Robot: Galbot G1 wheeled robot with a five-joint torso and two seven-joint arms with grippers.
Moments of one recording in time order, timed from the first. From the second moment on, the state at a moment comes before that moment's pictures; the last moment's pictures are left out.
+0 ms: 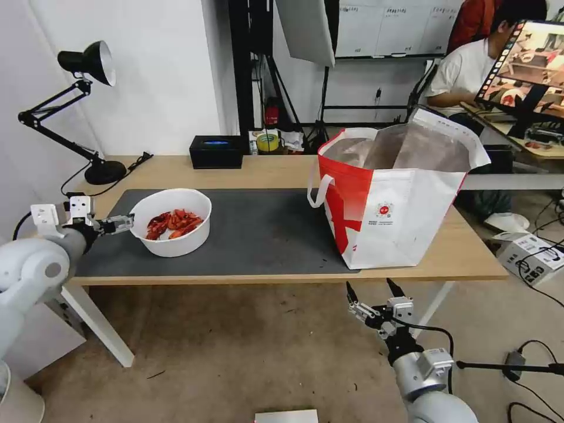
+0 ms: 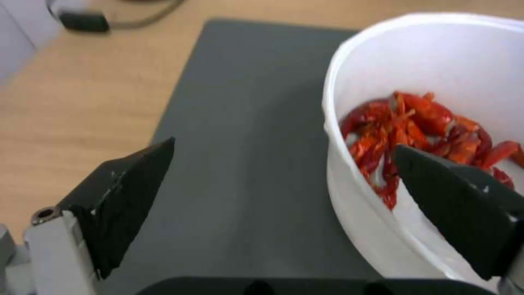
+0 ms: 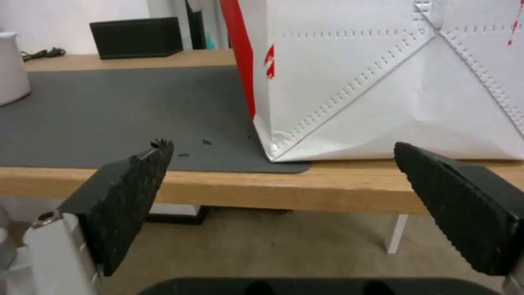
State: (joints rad) left arm 0.97 -0.52 -0.46 -1.77 -1.28 0.62 -0.41; right arm -1.57 0.93 0.21 2.12 0.44 0.13 0.39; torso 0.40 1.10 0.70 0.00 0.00
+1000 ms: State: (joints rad) left arm 0.79 -0.59 -0.35 -1.63 -1.57 0.74 -0.55; right arm -1.57 0.93 0.21 2.12 0.44 0.13 0.39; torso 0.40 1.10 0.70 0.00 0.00
